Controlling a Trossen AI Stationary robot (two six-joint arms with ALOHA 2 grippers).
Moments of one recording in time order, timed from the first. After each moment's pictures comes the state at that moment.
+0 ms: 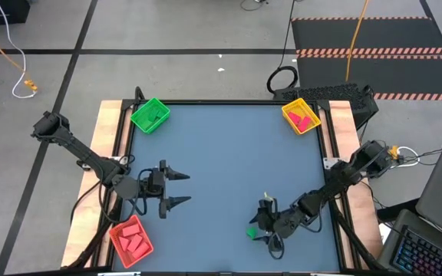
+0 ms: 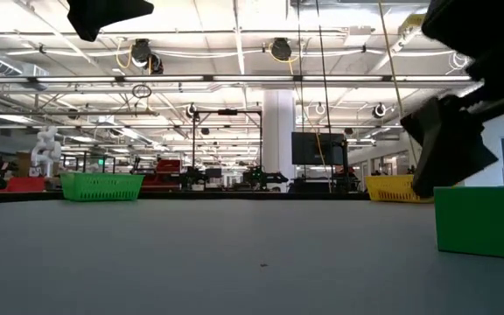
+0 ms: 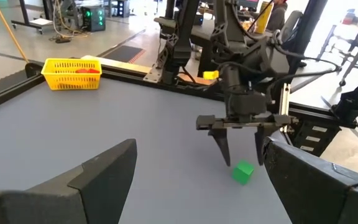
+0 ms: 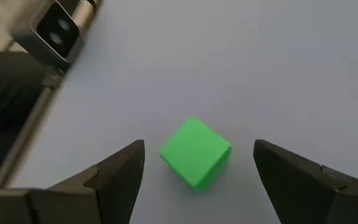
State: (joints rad) left arm -0.60 1.06 0.57 0.28 -0.66 -0.32; right arm 0.65 1.68 0.66 0.32 0.24 0.48
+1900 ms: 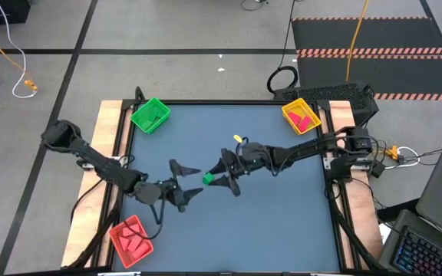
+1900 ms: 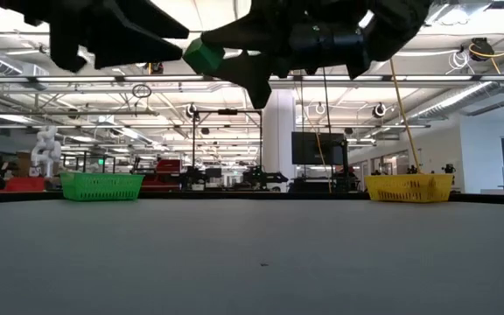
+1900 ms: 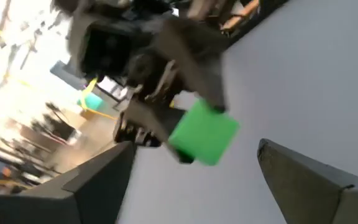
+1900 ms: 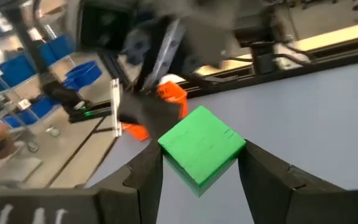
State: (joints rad) left arm -0.52 1.32 0.57 0.47 -0.80 0.57; right arm 0.01 1.76 0.93 0.63 -0.30 0.31
